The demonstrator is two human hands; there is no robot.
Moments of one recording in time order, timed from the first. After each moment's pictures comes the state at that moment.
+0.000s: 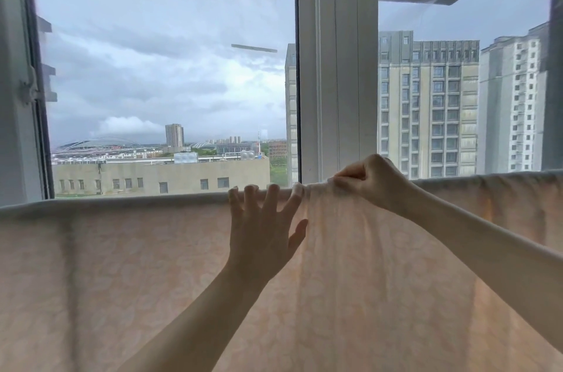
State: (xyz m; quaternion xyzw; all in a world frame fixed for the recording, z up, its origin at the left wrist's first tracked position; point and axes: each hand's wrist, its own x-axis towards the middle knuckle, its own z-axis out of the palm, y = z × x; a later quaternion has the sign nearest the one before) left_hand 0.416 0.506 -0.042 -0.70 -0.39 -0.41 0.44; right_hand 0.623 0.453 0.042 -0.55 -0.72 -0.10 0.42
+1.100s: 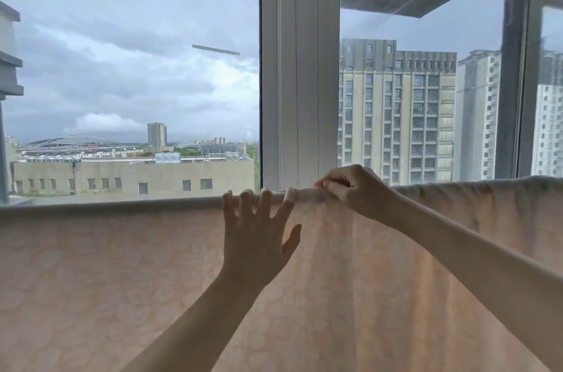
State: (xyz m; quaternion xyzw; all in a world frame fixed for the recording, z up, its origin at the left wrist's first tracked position) left_hand 0.505 0.489 -0.044 -0.71 -0.40 -0.41 0.41; right_hand 0.695 0.427 0.043 -0.56 -0.73 -0.06 0.39
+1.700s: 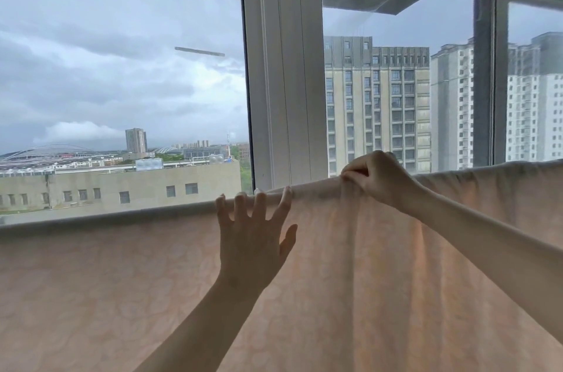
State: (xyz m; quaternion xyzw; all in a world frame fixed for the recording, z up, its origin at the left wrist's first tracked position) left_hand 0.496 0.495 -0.047 -0.70 -0.37 -0.42 0.43; right_hand 0.725 0.418 0.046 -0.59 -0.67 -0.19 0.40
